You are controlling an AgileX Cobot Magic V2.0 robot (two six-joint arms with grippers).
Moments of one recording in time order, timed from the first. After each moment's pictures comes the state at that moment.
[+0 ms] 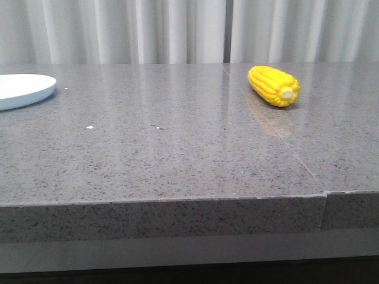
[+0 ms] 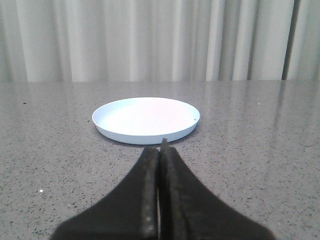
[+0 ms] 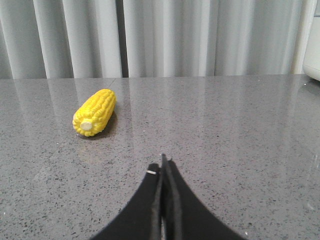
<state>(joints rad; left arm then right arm) -0.03 0.00 0.01 -0.01 0.05 -0.02 0.03 -0.01 0.03 -0.01 0.00 0.10</state>
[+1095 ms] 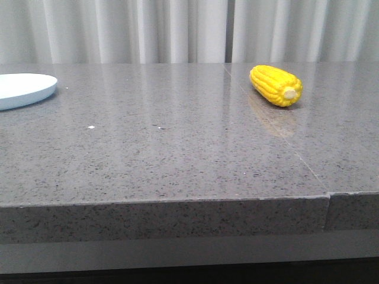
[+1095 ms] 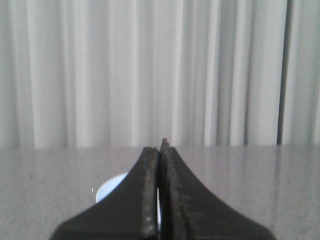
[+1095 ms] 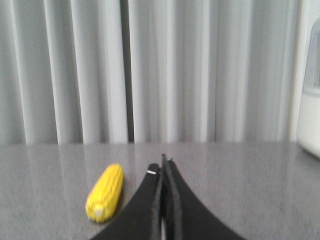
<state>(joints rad) -0.03 0.00 -0.19 0.00 0.03 -0.02 0.03 -0.01 -0.26 -0.01 0.10 0.10</state>
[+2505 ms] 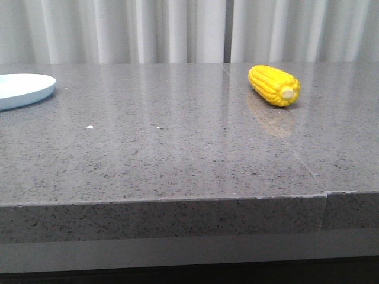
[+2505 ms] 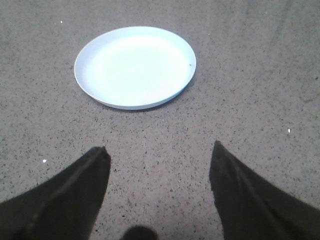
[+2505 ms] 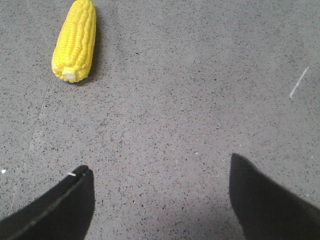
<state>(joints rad) -0.03 0.70 -0.70 -0.04 0.62 0.05 0.03 0.68 -0.70 -0.01 0.64 0.09</state>
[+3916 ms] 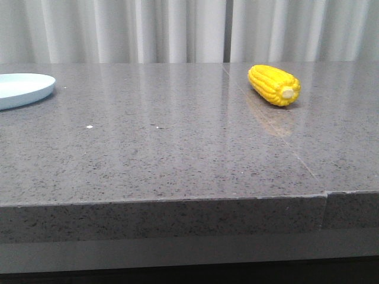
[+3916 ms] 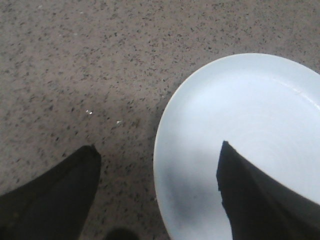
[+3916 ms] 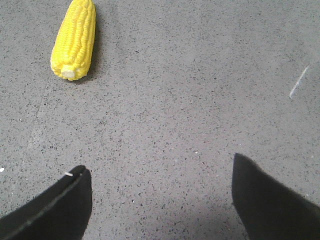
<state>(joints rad) 0.34 1.77 -1.41 -0.47 0.64 0.41 0.03 0.68 -0.70 -0.01 0.64 0.08</state>
